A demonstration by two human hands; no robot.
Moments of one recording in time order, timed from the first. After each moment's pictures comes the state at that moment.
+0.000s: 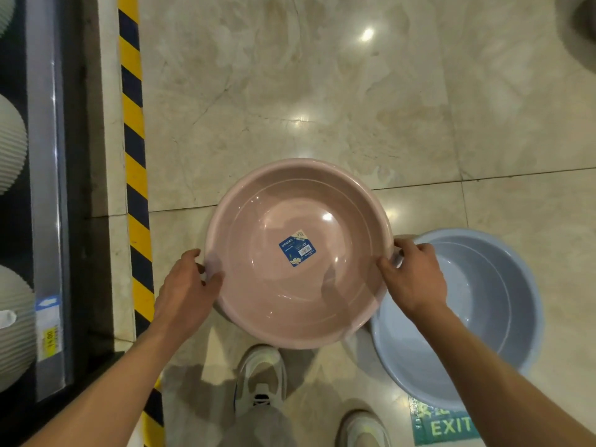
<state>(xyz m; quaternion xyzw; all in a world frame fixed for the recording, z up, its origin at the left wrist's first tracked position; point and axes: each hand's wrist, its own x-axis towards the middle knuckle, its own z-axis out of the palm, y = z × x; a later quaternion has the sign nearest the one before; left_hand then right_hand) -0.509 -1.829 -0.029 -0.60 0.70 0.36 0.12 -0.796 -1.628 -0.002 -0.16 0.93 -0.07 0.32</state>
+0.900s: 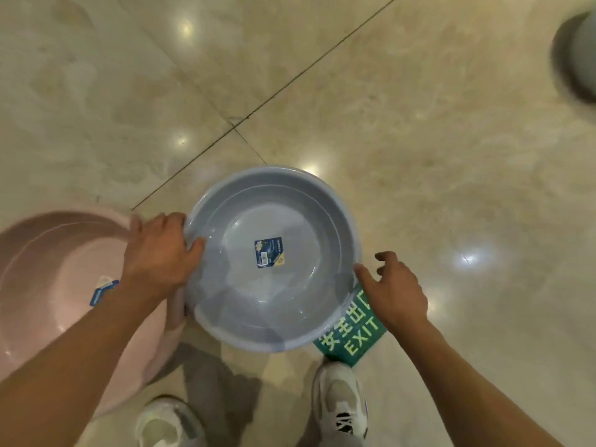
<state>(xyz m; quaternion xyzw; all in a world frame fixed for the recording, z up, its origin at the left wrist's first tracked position) -0.795 -1.669 -0.017 -0.16 0.96 0.10 0.22 -0.819 -1.321 -0.009 0.16 0.93 -0.13 0.31</state>
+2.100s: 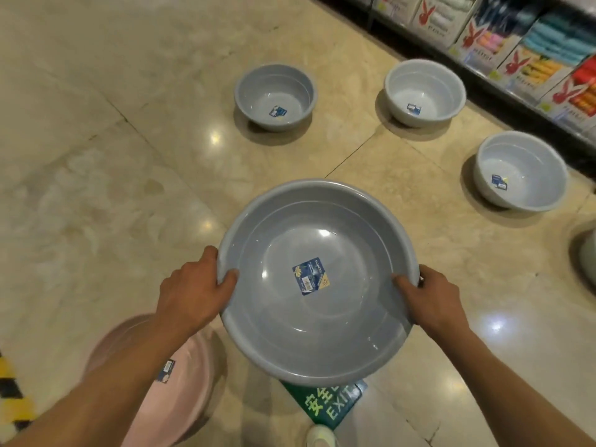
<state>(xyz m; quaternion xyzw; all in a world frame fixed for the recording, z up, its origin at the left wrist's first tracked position) -0.893 -1.618 0.250 -0.18 0.96 0.17 0.13 -0.955 -1.254 0.248 0.15 0.92 -0.31 0.18</state>
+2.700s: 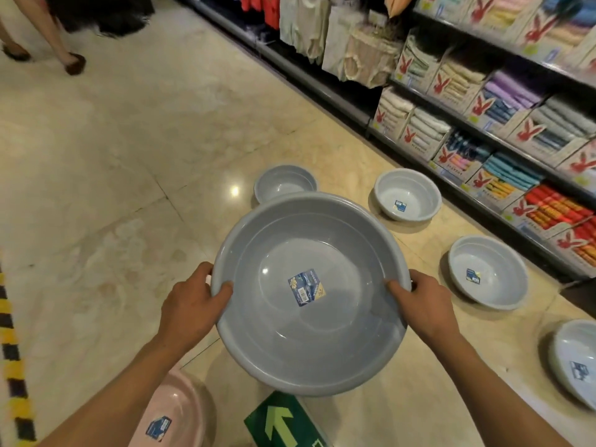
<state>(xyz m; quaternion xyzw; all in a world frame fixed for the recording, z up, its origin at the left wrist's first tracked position) -0.969 -1.610 0.445 -0.26 0.91 0.34 0.00 -1.086 -1.255 0.460 0.06 0.93 -0.34 0.11</state>
